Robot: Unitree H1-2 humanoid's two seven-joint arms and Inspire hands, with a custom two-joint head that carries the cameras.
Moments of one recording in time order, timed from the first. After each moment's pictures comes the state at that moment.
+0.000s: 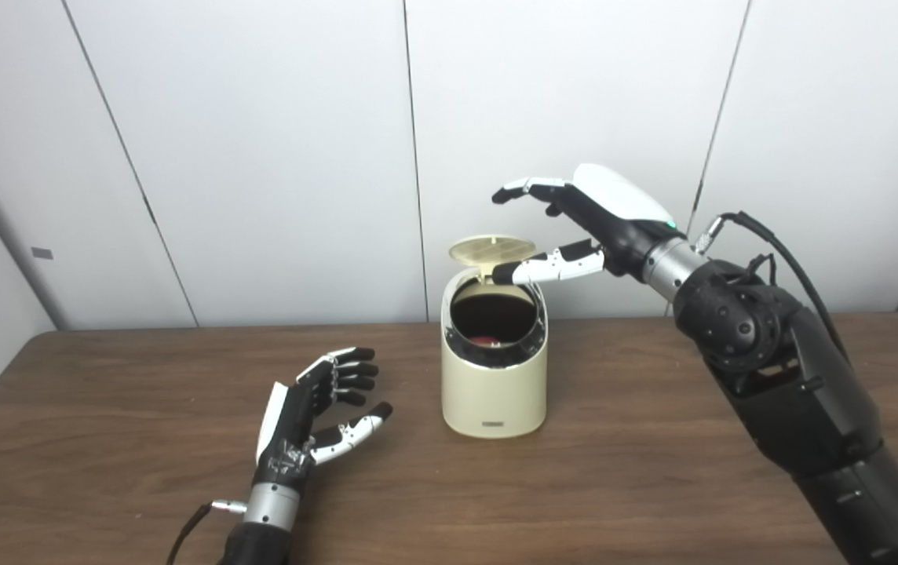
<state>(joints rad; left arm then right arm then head) -0.30 0.12 0.00 0.35 0.10 -0.33 0.03 -0.83 -0.37 0.30 -0.01 -0.58 0.20 0.40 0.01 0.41</state>
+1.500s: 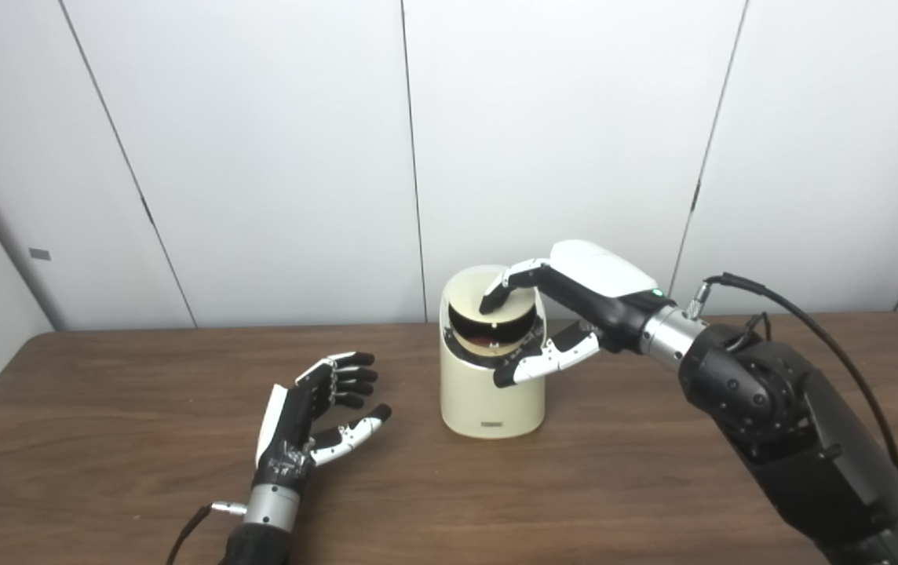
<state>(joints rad) -0.30 0.11 0.00 0.34 0.11 -0.30 0.03 -0.69 -0.39 0.33 -0.13 -0.59 0.09 0.48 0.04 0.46</state>
